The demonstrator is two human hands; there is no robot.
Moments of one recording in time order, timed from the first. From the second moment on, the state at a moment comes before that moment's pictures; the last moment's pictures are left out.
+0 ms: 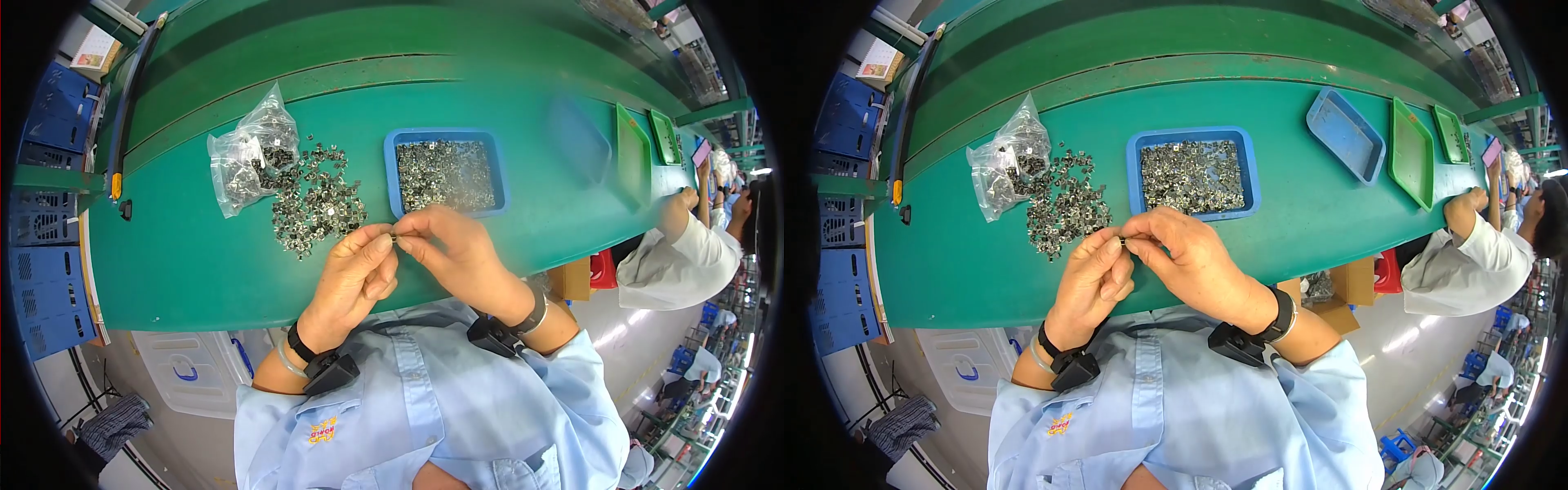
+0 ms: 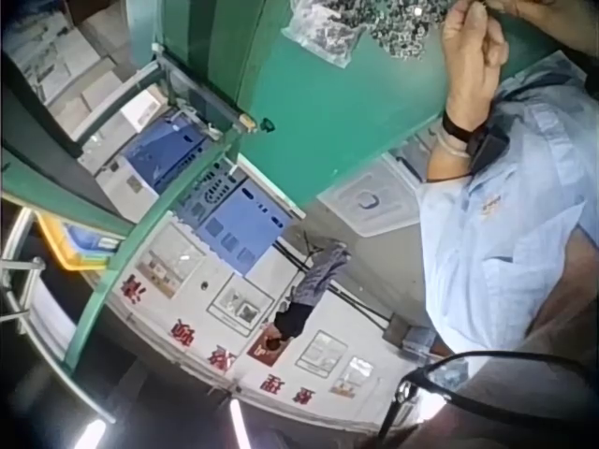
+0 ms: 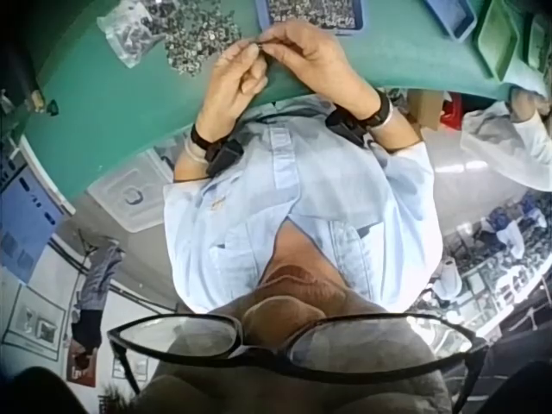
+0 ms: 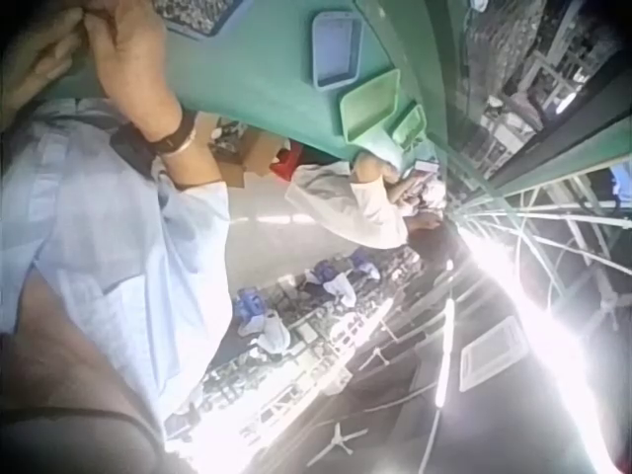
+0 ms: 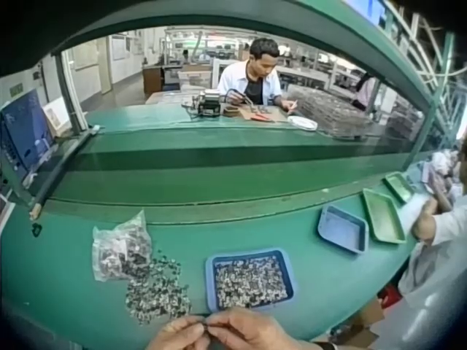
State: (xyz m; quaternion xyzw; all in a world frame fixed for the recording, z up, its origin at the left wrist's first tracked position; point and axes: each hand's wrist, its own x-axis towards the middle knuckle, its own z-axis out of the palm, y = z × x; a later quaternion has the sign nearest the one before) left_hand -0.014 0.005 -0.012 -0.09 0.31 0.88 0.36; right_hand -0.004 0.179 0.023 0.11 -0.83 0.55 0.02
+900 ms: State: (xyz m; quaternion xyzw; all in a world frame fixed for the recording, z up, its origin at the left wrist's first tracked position) left_hand -0.019 0.010 -0.013 -0.08 0.31 0.90 0.30; right_hand 0.005 0.180 0.030 0.07 -0.80 0.60 -0.07
